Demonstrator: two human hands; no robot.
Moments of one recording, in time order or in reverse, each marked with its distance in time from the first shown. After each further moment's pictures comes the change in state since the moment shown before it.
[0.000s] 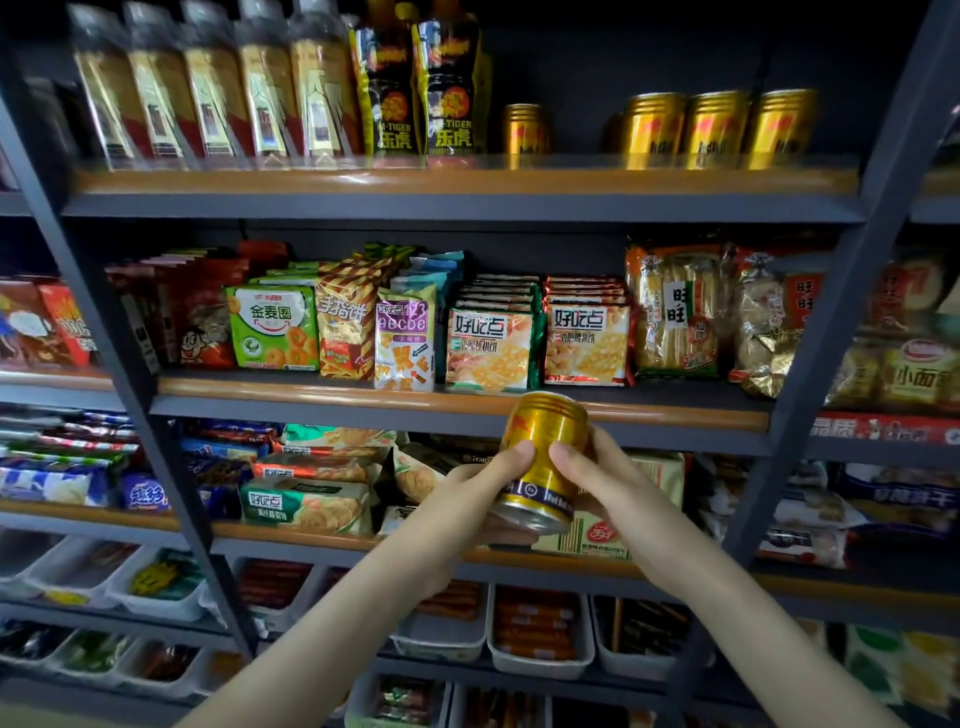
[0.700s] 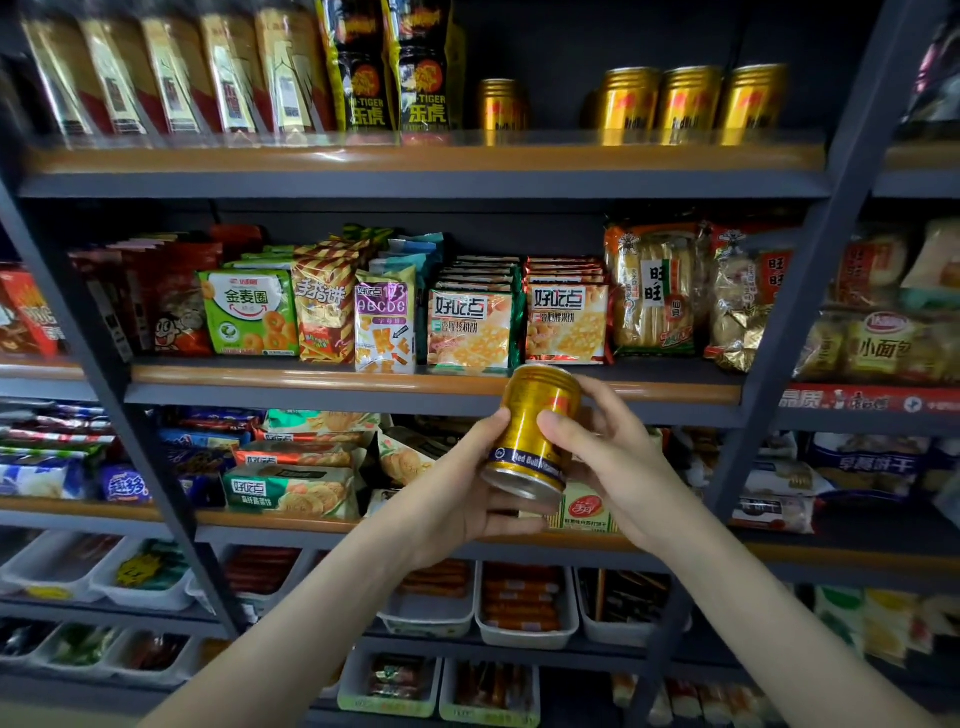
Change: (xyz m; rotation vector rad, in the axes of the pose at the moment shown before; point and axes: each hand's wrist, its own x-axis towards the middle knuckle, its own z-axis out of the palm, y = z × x) left_hand 0.001 0.001 0.008 -0.138 -0.143 -0.115; right_hand -0.003 -0.003 -0.006 0.155 0.107 -0.131
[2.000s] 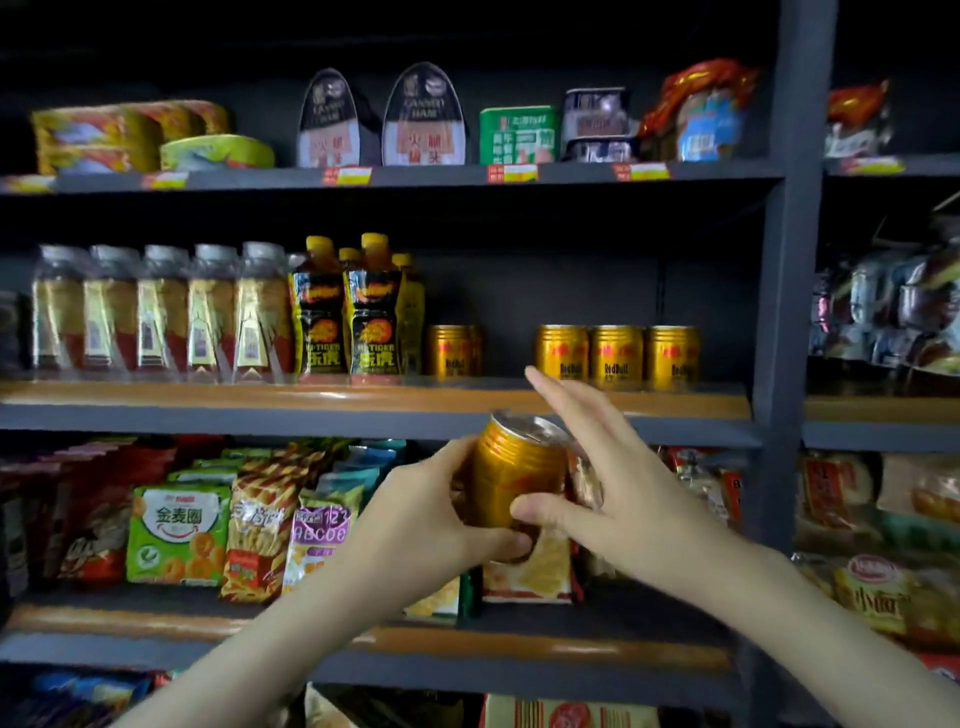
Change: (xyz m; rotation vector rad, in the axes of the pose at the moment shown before) left_hand 0.057 0.161 0.034 1.090 0.456 0.832; right_hand 0.082 -0.158 -0.064 -1.027 -0.133 -0.711
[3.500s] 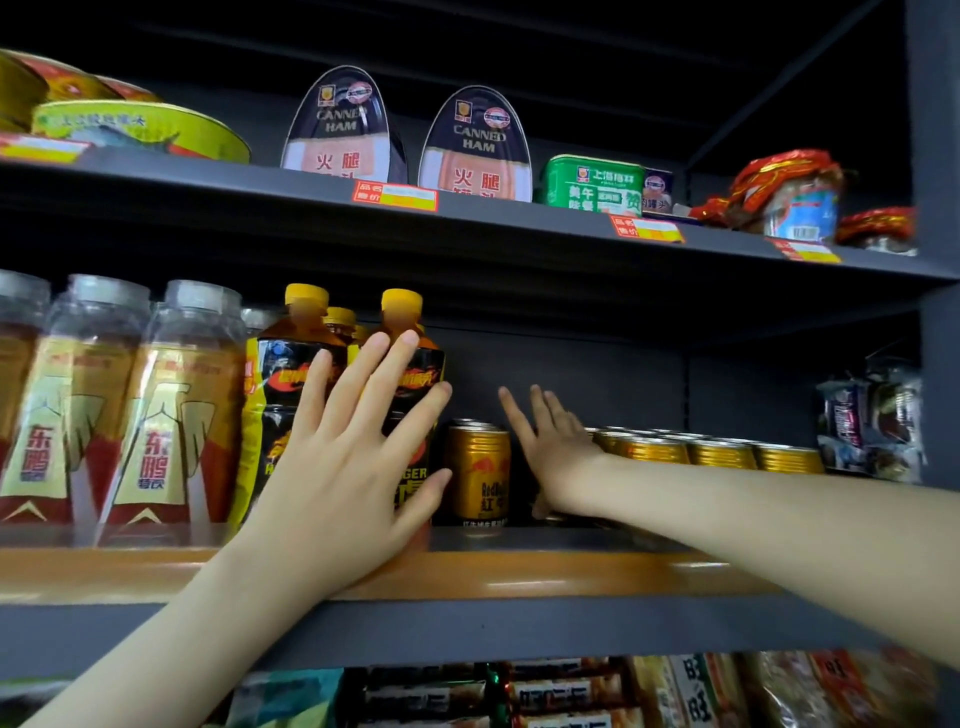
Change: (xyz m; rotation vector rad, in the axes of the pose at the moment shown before) left_hand 0.175 -0.162 -0.072 0.811 0.522 0.549; right_hand 0.276 0.123 0.055 -0.983 -0.269 0.511
